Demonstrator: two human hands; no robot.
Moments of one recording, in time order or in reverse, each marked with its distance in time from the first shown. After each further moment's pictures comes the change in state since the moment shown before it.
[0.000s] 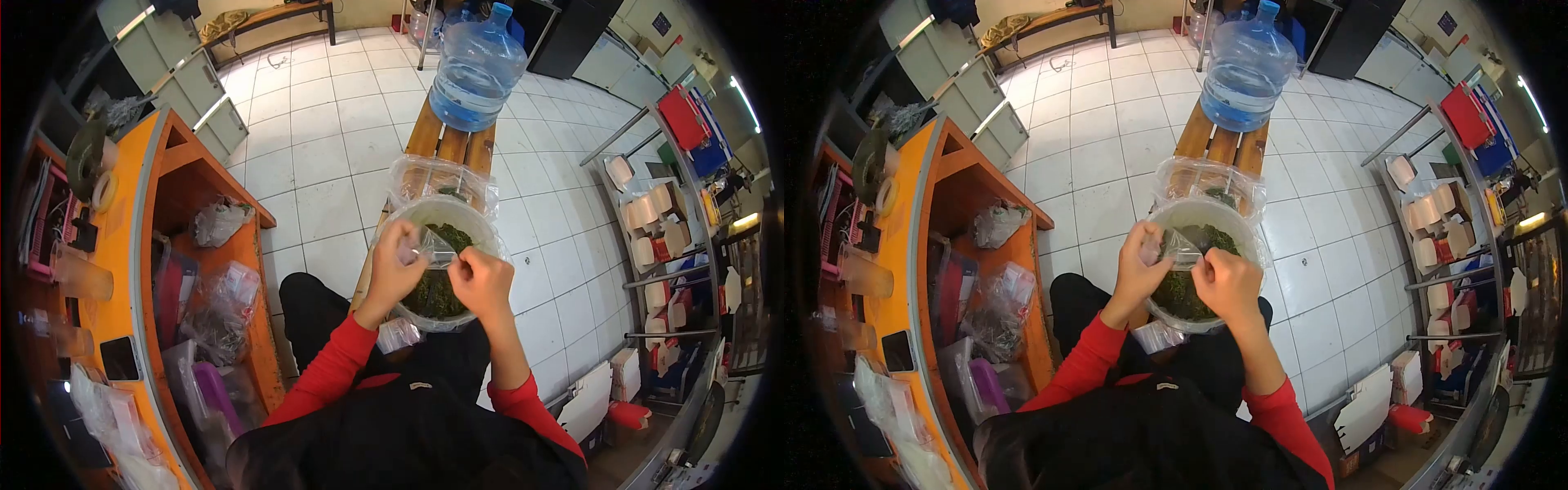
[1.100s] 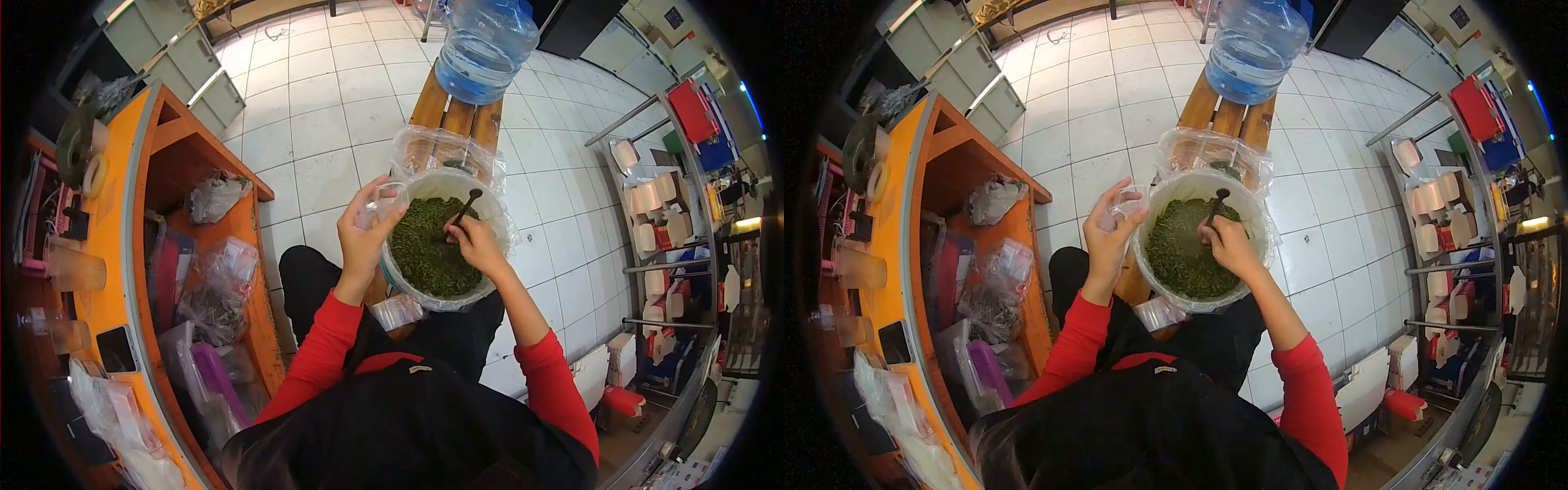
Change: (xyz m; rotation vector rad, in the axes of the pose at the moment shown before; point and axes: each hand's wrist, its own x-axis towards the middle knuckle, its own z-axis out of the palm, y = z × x) left_hand 0.007 0.039 -0.037 -0.167 0.246 -0.176; right_hand -0.004 0.097 0.043 0.299 -0.479 0.226
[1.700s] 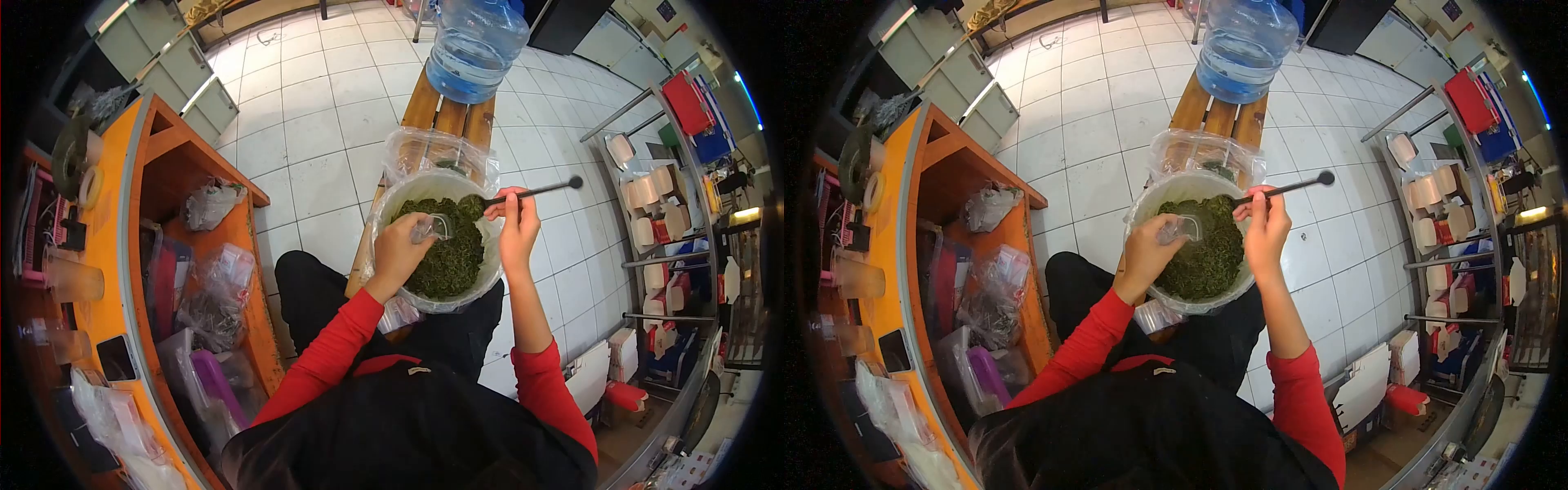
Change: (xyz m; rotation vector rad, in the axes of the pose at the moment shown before) left_hand -0.014 -0.049 0.035 0.678 -0.235 0.098; right_hand -0.001 -0.049 -0.044 0.367 0.657 -0.026
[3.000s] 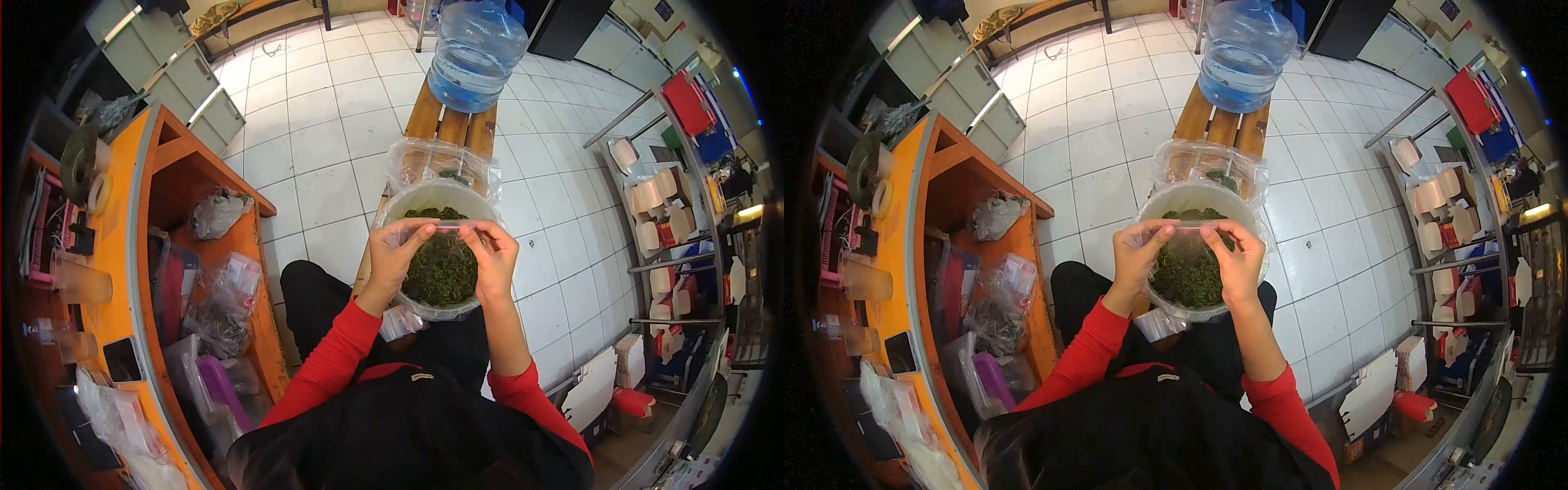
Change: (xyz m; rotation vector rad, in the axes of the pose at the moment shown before) left_hand 0.004 0.030 -0.020 -0.892 -0.026 -0.132; right_hand -0.041 -0.025 0.027 0.311 -0.062 0.235
